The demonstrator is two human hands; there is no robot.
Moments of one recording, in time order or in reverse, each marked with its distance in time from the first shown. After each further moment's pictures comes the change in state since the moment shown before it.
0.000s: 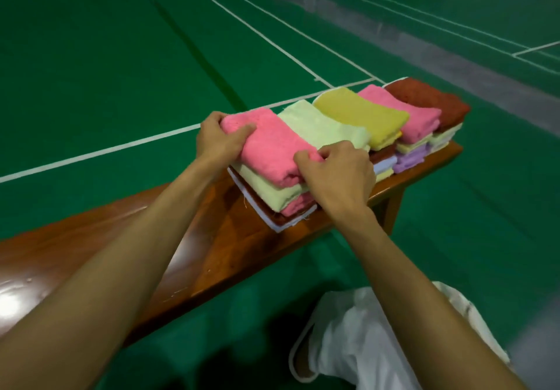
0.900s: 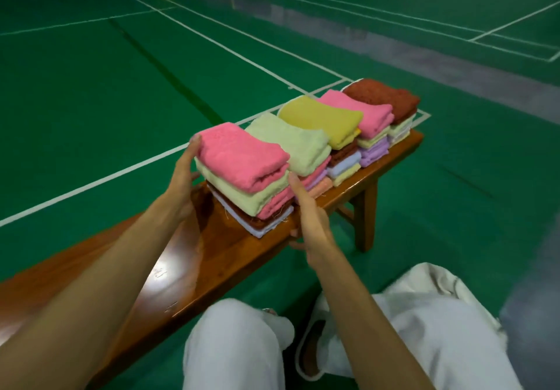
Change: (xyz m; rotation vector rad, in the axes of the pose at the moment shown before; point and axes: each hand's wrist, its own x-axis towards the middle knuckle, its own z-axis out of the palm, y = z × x) left_hand -0.067 0.032 -0.026 -0.517 -0.260 -0.426; right_hand -0.061 0.029 -0.003 0.931 -0.403 0.778
